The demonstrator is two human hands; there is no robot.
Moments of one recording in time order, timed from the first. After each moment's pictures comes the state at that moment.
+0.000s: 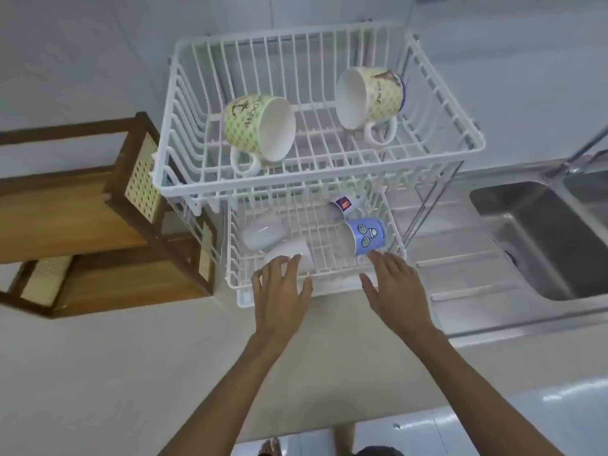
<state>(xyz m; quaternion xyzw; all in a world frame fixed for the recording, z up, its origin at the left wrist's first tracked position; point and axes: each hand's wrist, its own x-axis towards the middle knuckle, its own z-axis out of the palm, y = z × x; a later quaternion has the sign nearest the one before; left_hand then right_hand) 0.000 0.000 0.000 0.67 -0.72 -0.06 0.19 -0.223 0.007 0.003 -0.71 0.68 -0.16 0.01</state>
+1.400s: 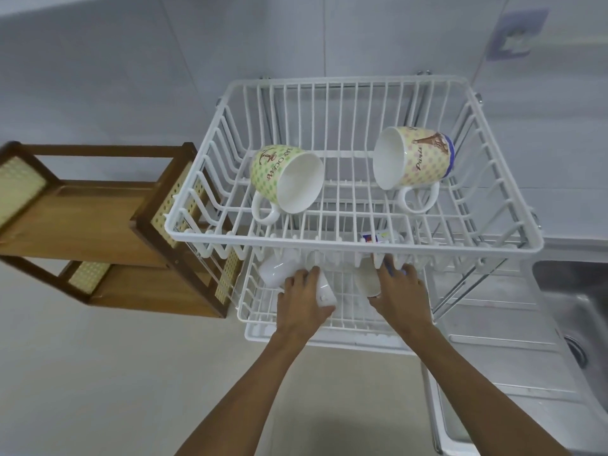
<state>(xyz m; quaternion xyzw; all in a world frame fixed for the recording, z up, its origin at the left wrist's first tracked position) -0.028 -0.089 -0.009 0.74 -0.65 -0.14 0.11 -0.229 -0.129 0.006 -0.78 0.63 -0.02 0.01</state>
